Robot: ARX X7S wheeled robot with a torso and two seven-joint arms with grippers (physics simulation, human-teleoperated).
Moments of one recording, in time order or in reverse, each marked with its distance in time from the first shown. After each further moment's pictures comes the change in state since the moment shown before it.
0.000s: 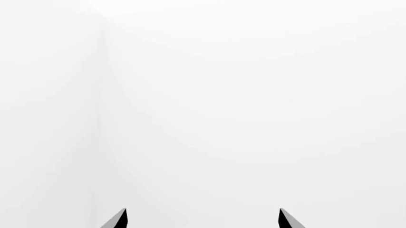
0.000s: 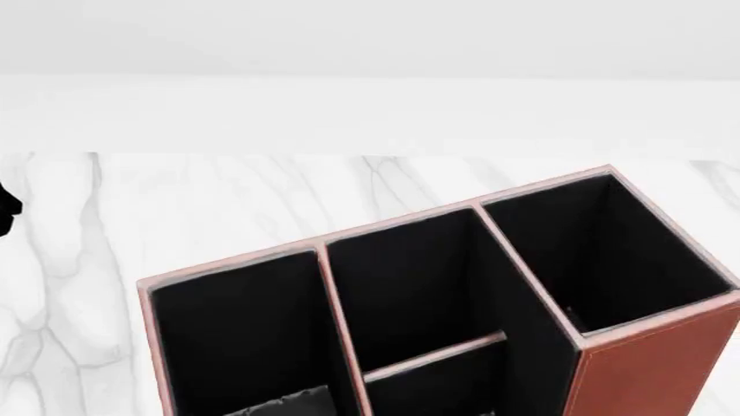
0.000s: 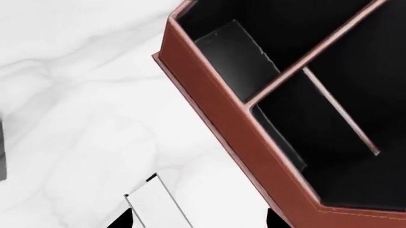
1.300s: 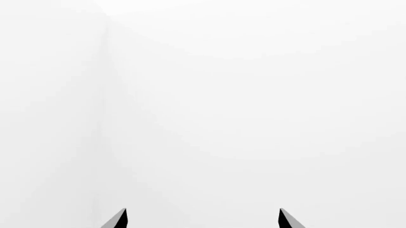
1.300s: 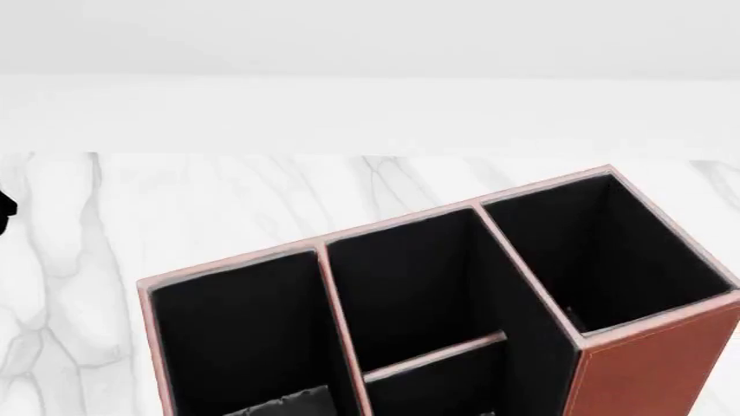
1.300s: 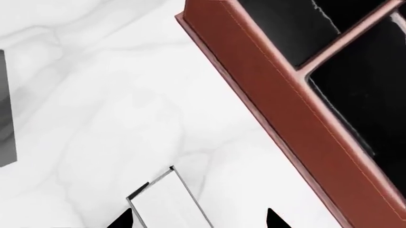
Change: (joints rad) left arm 0.010 -0.016 -0.002 -0.017 -0.020 0.025 -0.020; right arm 0.291 -0.082 -0.577 0.135 -0.207 0.008 -0.020
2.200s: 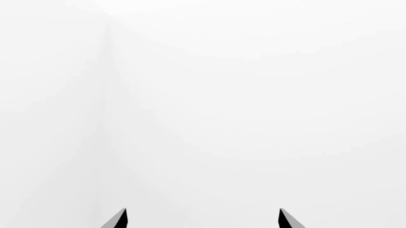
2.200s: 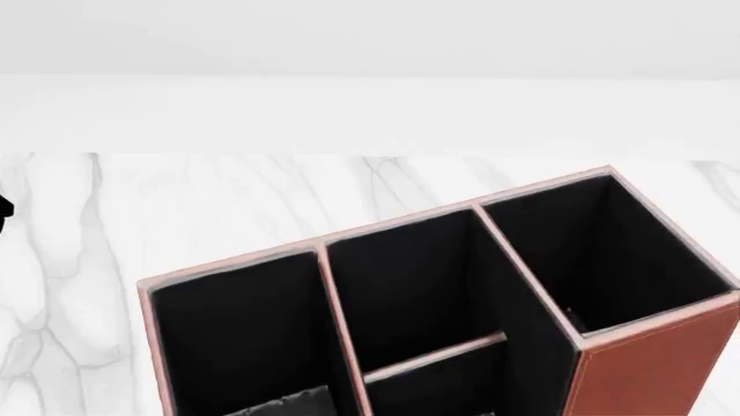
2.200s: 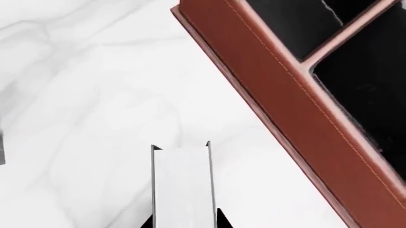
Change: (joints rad) left arm 0.007 -0.009 -0.001 0.009 -0.018 0.001 -0.019; right arm -0.002 -0.018 -0.062 0.039 -0.028 -0.030 0.039
